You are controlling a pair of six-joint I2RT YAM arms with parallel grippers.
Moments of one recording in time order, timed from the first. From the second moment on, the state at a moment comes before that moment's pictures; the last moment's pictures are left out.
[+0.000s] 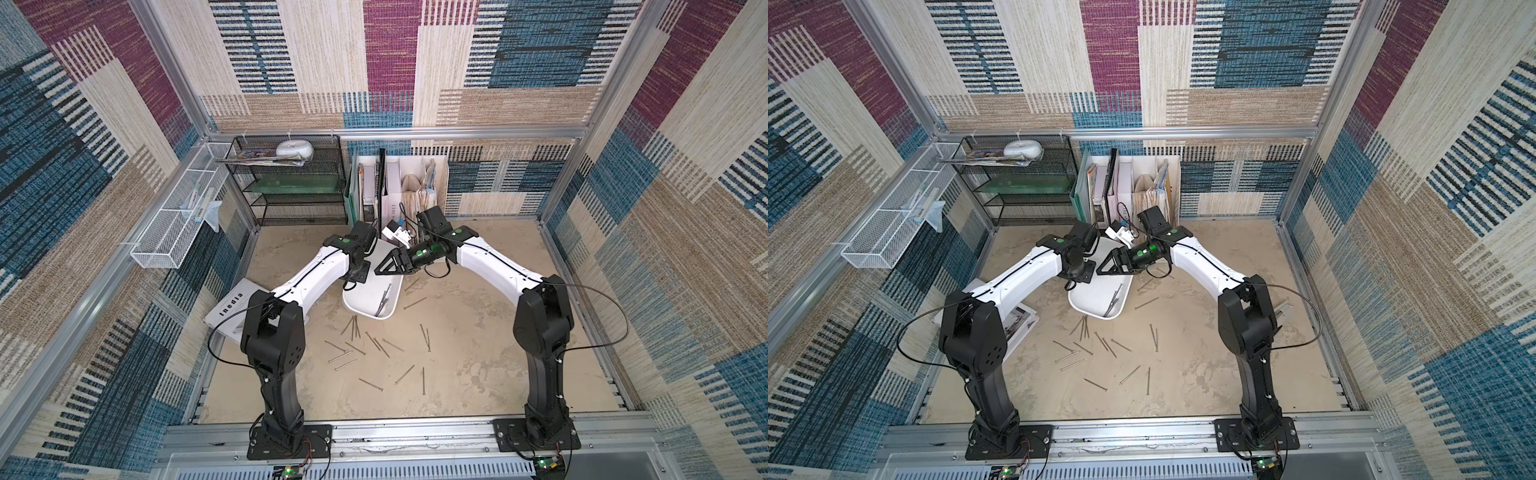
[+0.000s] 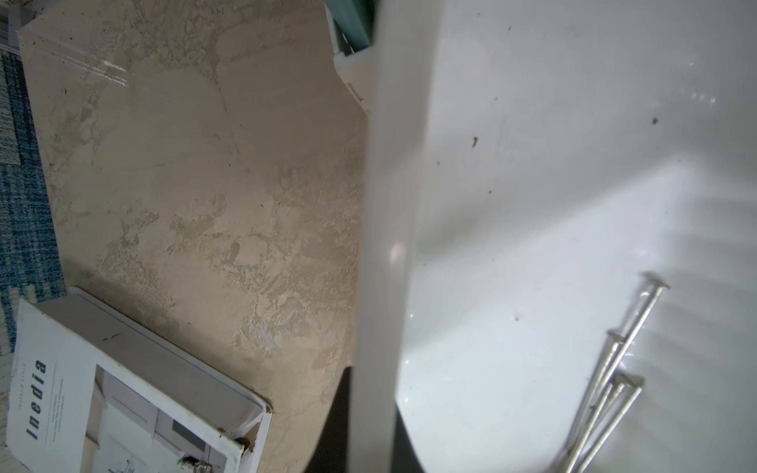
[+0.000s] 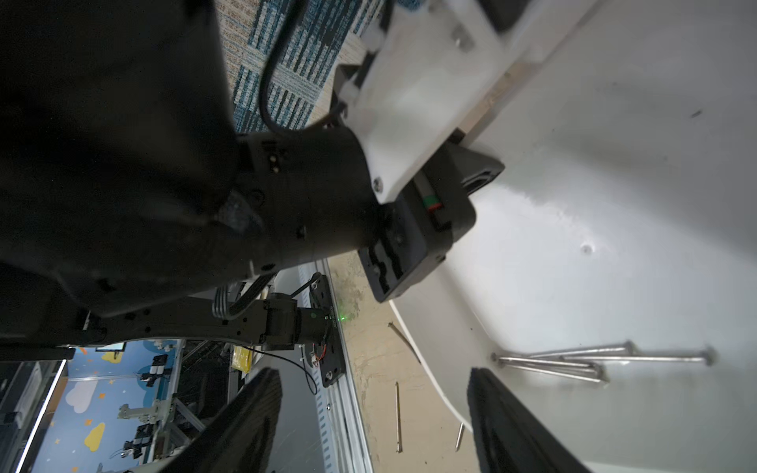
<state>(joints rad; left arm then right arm) -0.42 1.89 1.62 -0.93 -0.31 -0.14 0.56 2.01 1.77 -0.63 -0.98 0.23</state>
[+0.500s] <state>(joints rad) -0.42 1.90 1.62 -0.93 -0.32 -0.14 0.50 1.77 1.31 -0.68 -0.39 0.43</state>
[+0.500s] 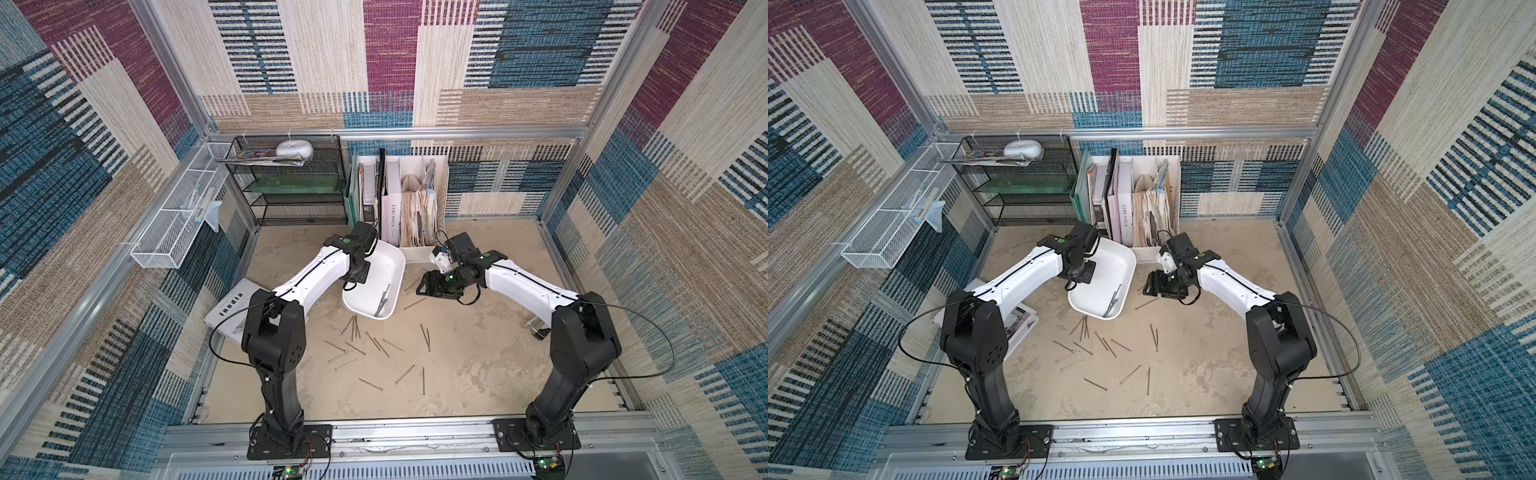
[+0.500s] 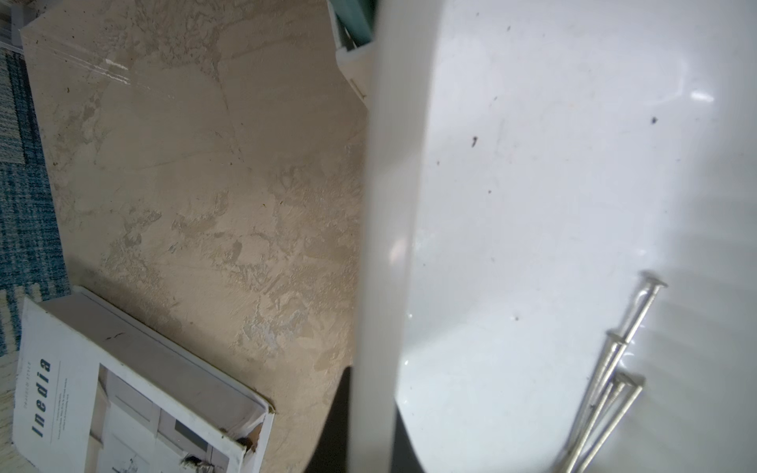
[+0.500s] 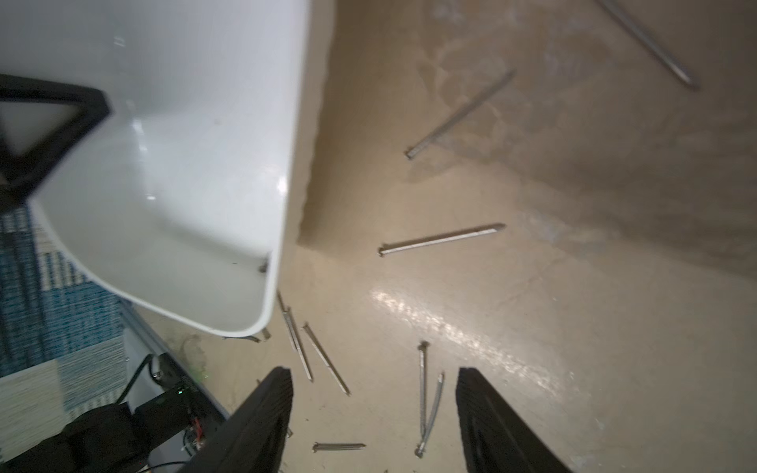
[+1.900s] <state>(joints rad) -0.41 1.90 1.62 -0.94 -0.32 -0.14 0.74 1.92 1.25 -0.85 -0.01 0.51</state>
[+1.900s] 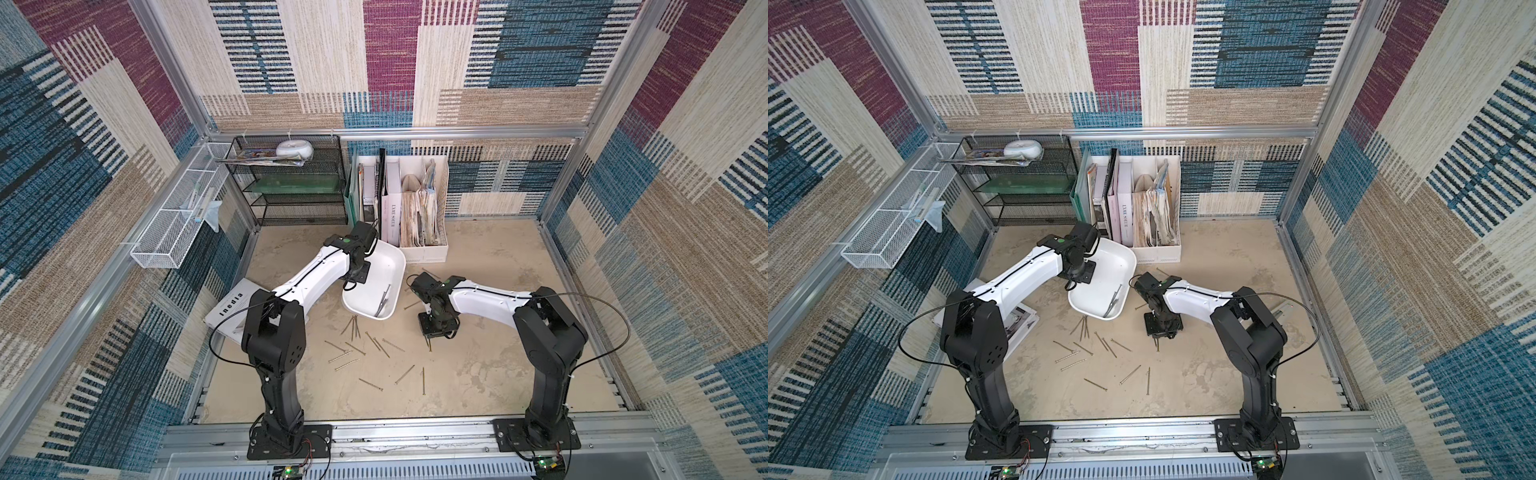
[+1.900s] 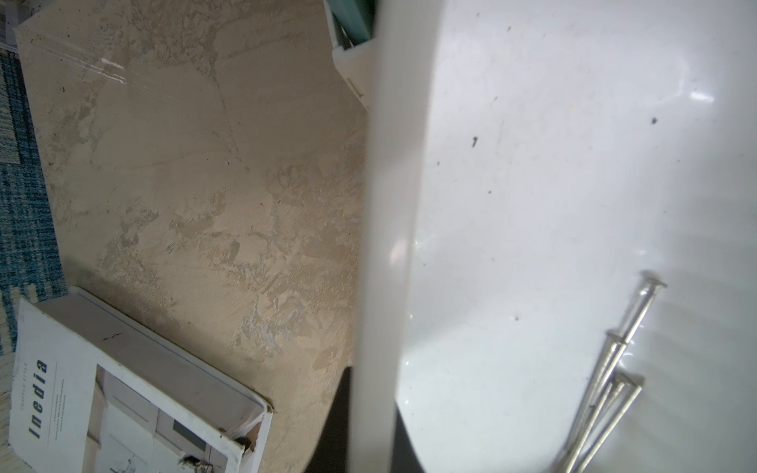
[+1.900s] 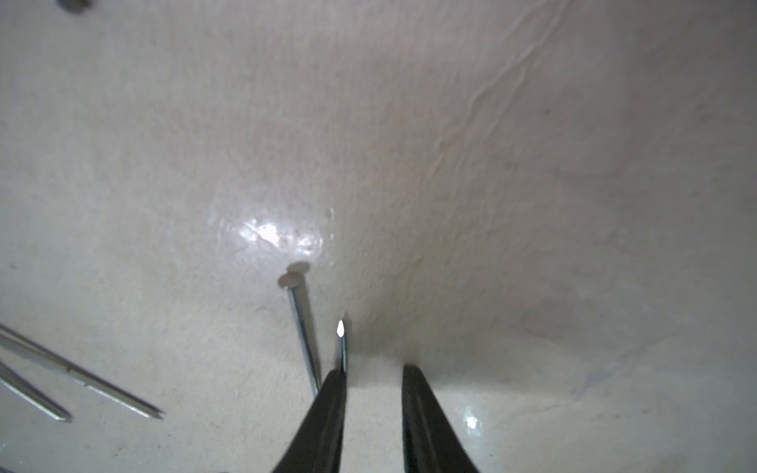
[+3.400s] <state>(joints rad) -0.42 1.90 1.63 -0.95 -0.32 -0.14 0.67 1.84 1.45 -0.47 -0.47 0.65</state>
